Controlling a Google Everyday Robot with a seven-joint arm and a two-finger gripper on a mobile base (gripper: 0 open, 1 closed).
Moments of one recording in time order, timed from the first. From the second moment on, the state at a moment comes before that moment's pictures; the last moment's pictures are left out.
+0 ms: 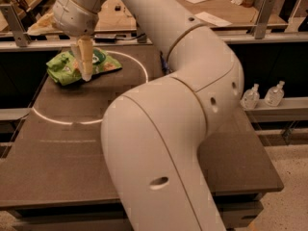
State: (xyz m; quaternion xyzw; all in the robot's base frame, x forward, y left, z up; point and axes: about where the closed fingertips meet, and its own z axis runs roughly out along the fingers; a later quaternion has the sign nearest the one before) arm 0.612 0.229 0.946 -0.92 0.23 0.19 0.26
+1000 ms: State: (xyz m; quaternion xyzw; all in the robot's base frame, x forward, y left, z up) arm 0.591 0.207 1.009 -0.85 0.41 0.00 0.34
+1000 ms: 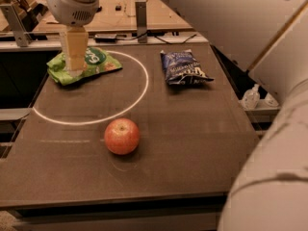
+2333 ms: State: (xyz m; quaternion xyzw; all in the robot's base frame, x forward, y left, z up) arm 0.603 0.202 0.880 -0.85 0.45 -0.17 0.22
